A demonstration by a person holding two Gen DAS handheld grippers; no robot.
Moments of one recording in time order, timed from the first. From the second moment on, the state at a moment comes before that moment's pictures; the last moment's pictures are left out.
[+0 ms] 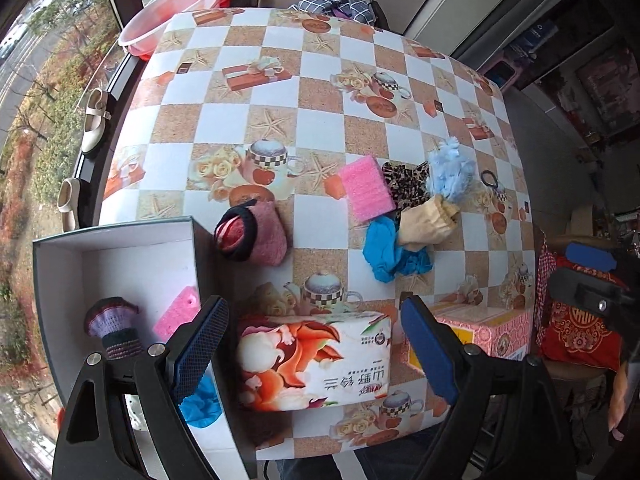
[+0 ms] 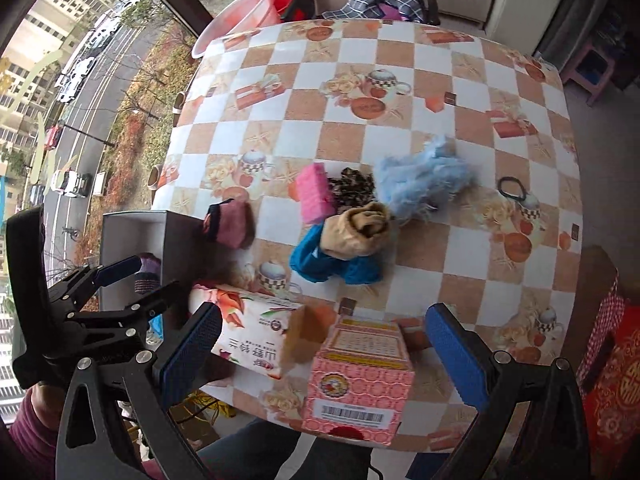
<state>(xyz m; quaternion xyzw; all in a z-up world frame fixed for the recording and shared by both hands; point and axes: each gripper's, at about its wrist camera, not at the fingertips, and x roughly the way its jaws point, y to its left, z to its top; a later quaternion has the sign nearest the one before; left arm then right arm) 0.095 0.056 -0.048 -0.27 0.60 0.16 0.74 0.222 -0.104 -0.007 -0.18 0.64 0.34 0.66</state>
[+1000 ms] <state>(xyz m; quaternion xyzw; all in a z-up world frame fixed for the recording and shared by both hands) 0.203 0.093 -0.168 -0.23 0.66 0.27 0.66 0.369 -0.079 -0.147 -0.11 0.69 0.27 0.66</state>
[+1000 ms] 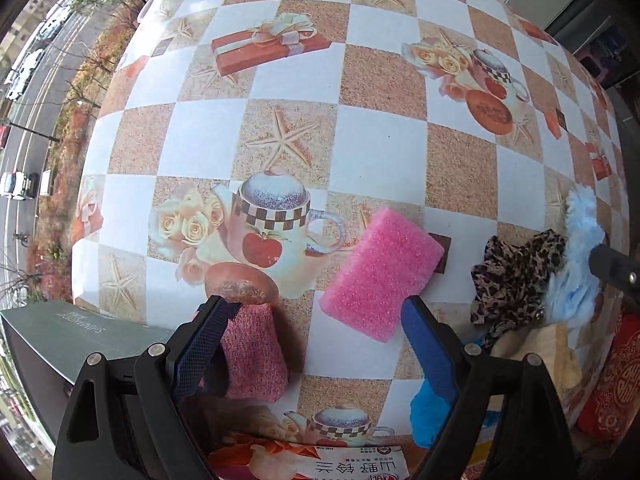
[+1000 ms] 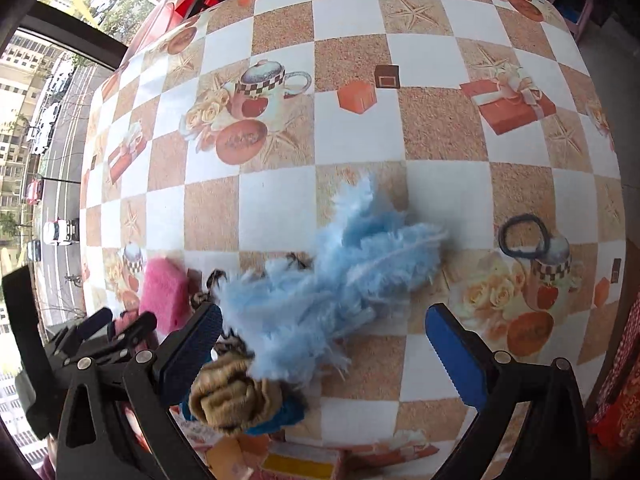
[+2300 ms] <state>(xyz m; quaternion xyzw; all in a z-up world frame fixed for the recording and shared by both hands) 0.260 0.083 -0.229 -0.18 0.70 0.17 0.67 0.386 -0.230 -0.209 -0.10 0.73 0.09 0.67</state>
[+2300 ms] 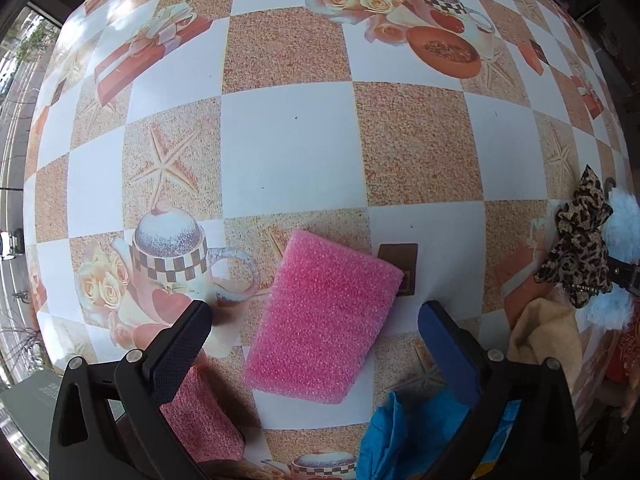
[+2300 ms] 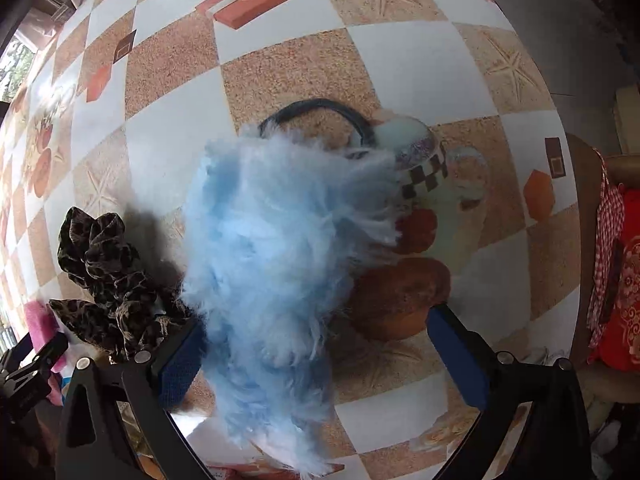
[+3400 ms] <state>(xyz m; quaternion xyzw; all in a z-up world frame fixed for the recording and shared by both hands) 0.252 -0.009 -0.104 -0.14 0.63 0.09 0.76 0.373 -0.231 -0.159 -0.05 0.69 0.21 0.69</state>
